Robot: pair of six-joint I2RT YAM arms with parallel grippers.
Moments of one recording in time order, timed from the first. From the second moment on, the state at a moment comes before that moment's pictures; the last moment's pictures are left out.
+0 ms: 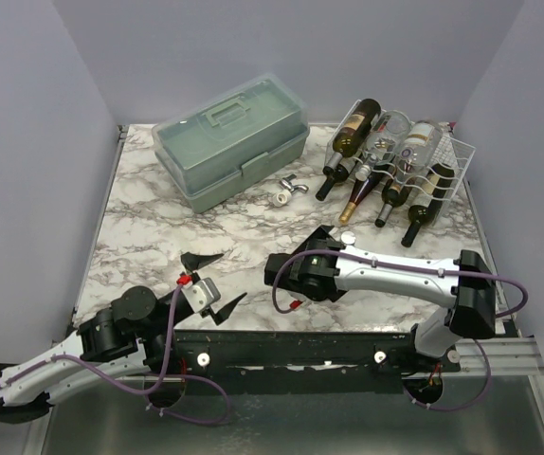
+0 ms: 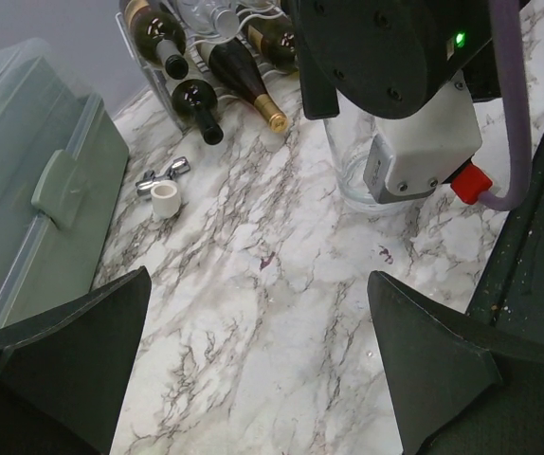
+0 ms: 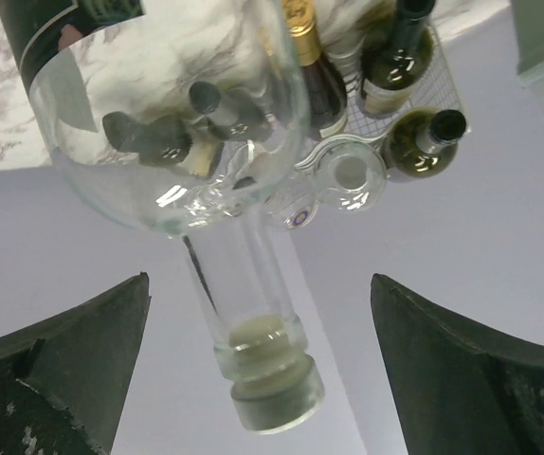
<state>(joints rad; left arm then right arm) -1.19 0.15 0.49 -0.39 -0.23 0.28 1.26 1.61 1.34 -1.41 0.82 -0.98</state>
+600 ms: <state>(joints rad) -1.18 0.03 0.48 -0.36 -0.20 0.28 1.30 1.55 1.51 -1.42 0.62 -0.87</state>
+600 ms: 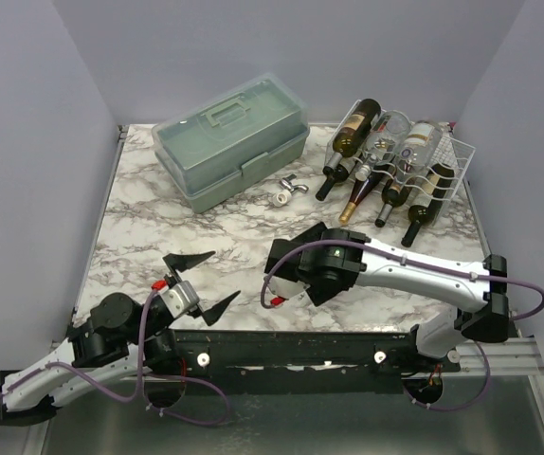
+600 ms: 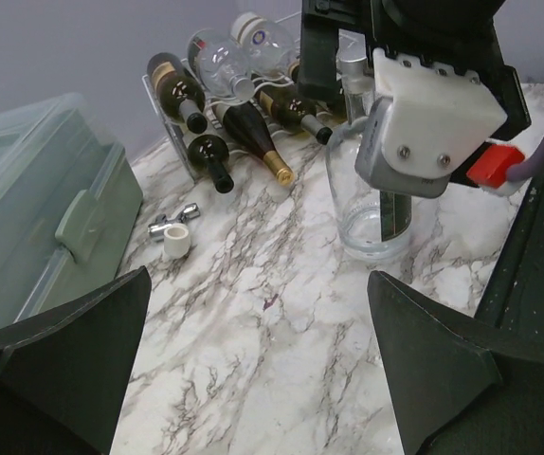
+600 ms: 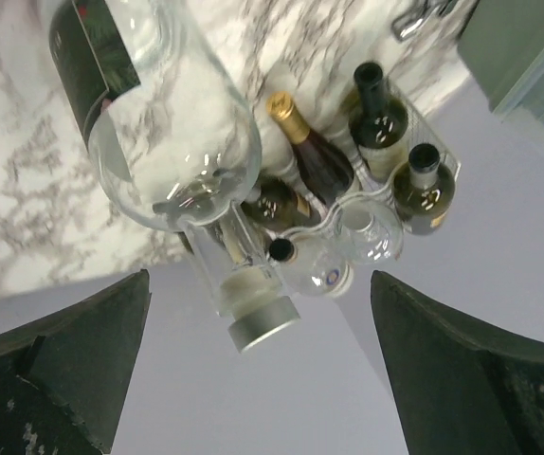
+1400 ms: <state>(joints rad) -1.18 0.28 0.48 -0.09 -0.14 -0.03 1.00 1.38 1.86 -1.32 0.13 -0.64</state>
